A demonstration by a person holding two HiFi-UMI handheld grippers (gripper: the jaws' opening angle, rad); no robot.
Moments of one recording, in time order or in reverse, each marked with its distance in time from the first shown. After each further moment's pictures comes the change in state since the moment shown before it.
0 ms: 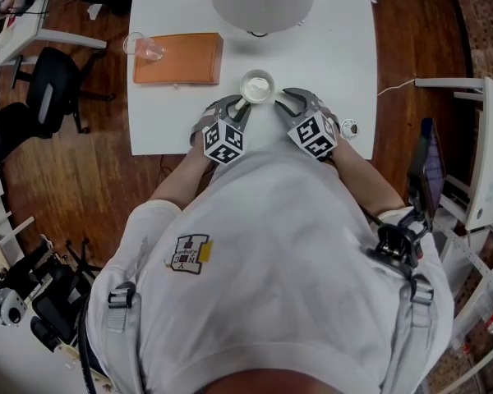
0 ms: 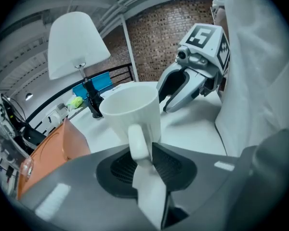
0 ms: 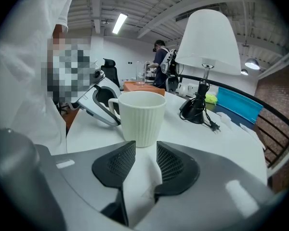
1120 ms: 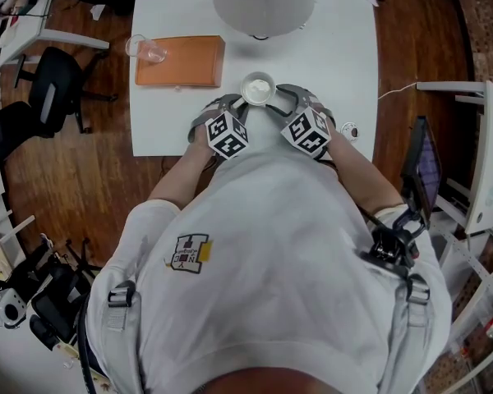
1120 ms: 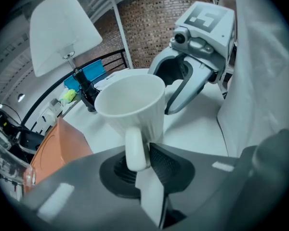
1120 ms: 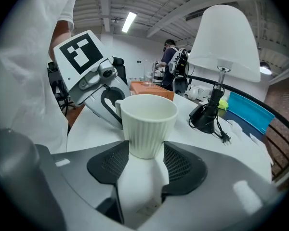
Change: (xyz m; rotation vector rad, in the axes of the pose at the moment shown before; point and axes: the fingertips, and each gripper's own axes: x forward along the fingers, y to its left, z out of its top) left arm 0.006 0.005 -0.002 0.056 0.165 -0.054; right arm 0.013 0.007 0.018 -0.087 0.008 0.078
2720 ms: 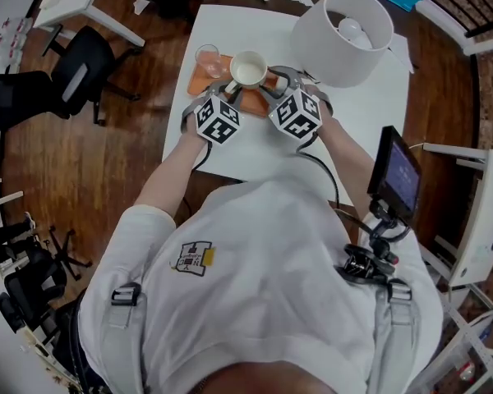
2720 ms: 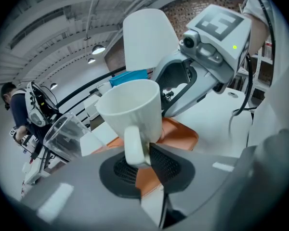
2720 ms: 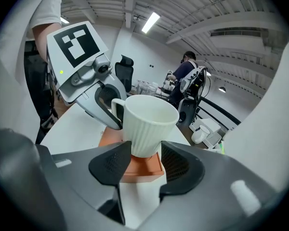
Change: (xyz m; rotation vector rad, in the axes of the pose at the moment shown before) left arm -0.088 0.195 -0.061 -0.232 -0.069 0.245; right arm 0.102 -0.044 0.206 -0.266 -0.047 -0.033
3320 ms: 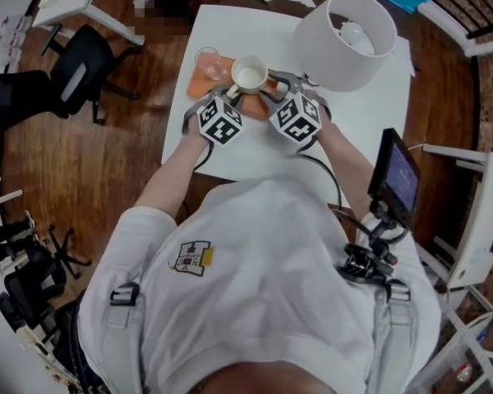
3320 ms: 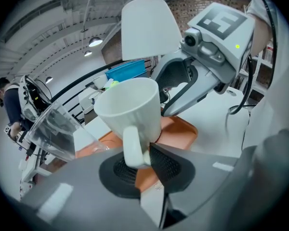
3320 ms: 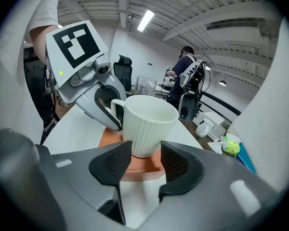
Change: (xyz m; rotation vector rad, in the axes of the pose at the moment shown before) left arm 0.009 -0.014 -0.011 -0.011 0.065 -0.050; right arm 0.005 0.010 -0.015 0.055 0.015 0.031
